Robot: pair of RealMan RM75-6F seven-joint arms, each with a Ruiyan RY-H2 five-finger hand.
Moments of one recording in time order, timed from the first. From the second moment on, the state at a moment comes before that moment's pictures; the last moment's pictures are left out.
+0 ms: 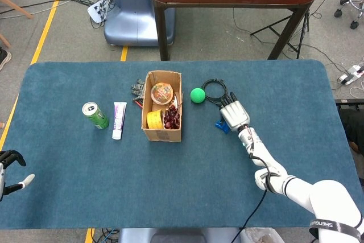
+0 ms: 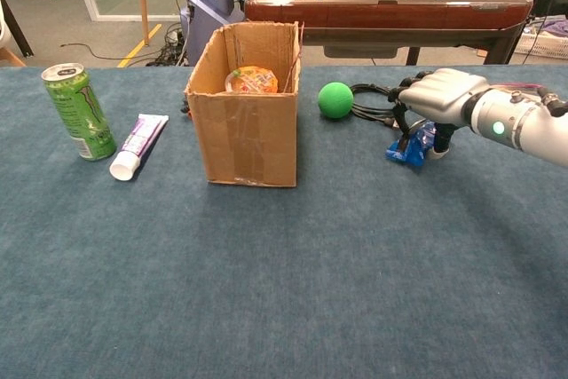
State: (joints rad) left arm -0.05 -1.09 -0.09 -1.60 1.50 1.59 -0.01; right arm 0.87 -1.72 0.15 -0.90 -1.12 0.73 -0.53
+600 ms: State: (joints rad) left arm -0.05 -1.09 -0.09 -1.60 1.49 1.58 -0.01; right arm 0.86 -1.62 0.18 -1.06 -1.17 0.85 -0.49
